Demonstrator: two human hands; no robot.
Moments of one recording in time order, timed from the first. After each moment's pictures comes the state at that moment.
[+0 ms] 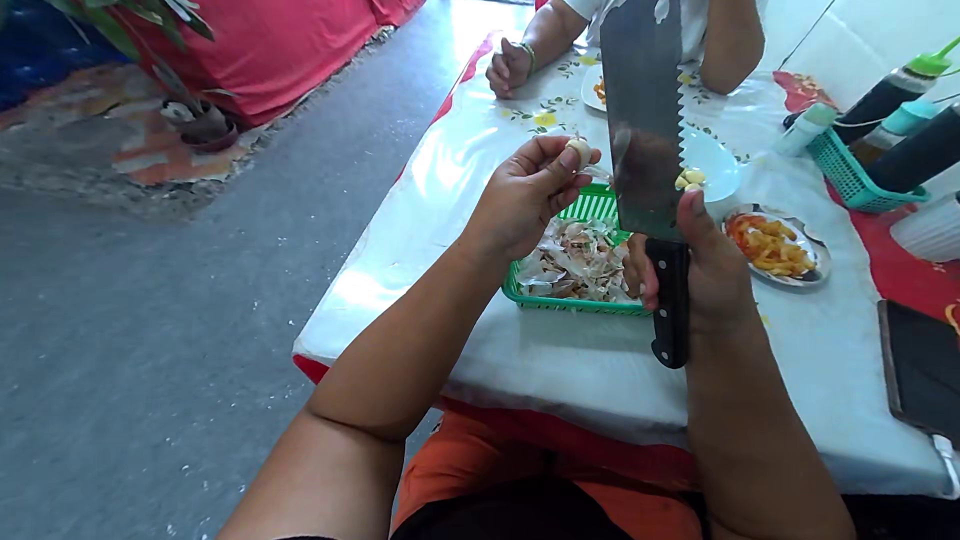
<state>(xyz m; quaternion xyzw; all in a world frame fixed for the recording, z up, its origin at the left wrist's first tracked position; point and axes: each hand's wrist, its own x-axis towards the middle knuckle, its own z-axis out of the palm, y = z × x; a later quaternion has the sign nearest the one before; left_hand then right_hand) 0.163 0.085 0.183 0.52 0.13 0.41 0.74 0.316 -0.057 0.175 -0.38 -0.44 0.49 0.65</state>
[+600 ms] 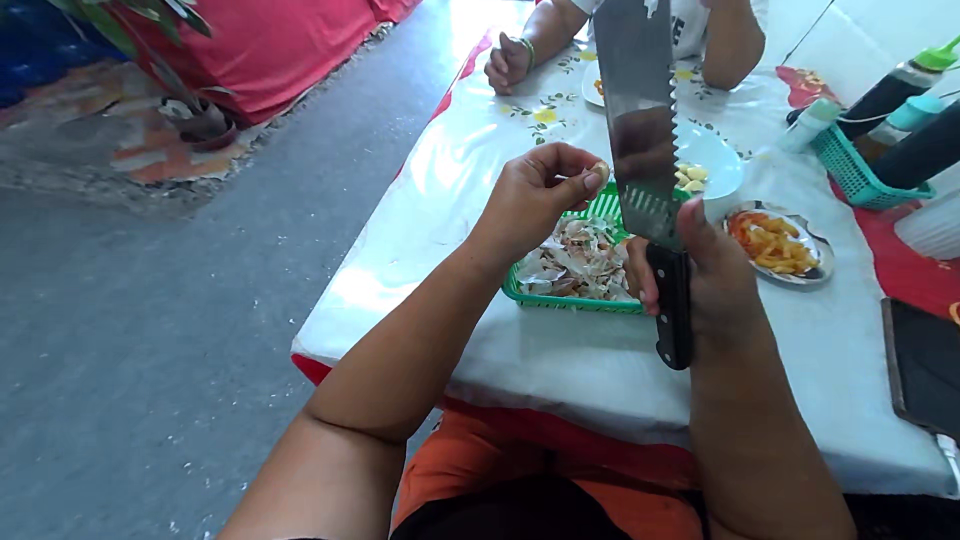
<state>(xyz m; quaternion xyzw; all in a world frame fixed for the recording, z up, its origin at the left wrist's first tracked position) 0.163 0.080 0.180 0.69 0.15 0.41 0.57 0.319 -0.061 0.175 -0.38 -0.50 0.49 0.61</state>
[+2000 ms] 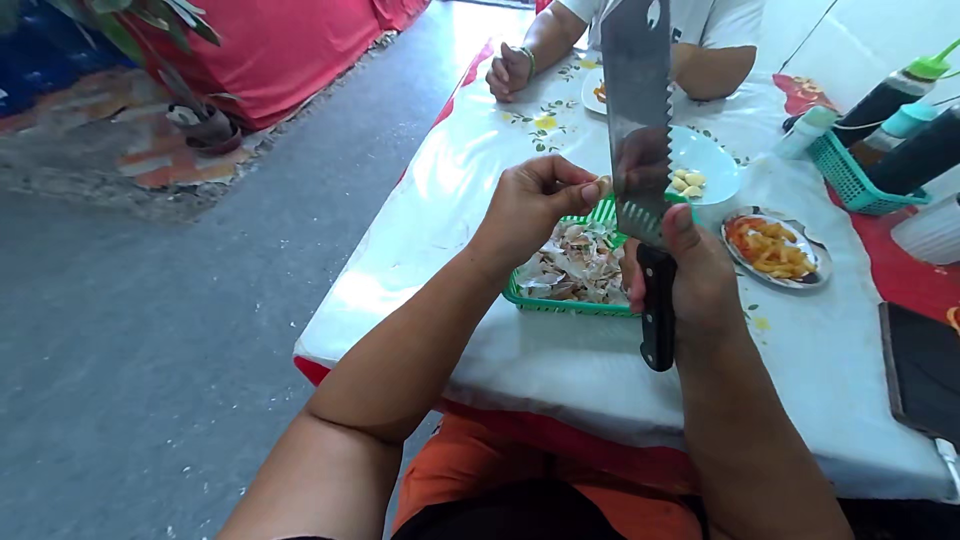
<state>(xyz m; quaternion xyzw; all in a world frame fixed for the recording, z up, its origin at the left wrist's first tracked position) 0.164 0.085 0.171 0.68 0.10 0.44 0.58 0.304 -0.063 0.173 -0.45 -0.49 0.39 0.64</state>
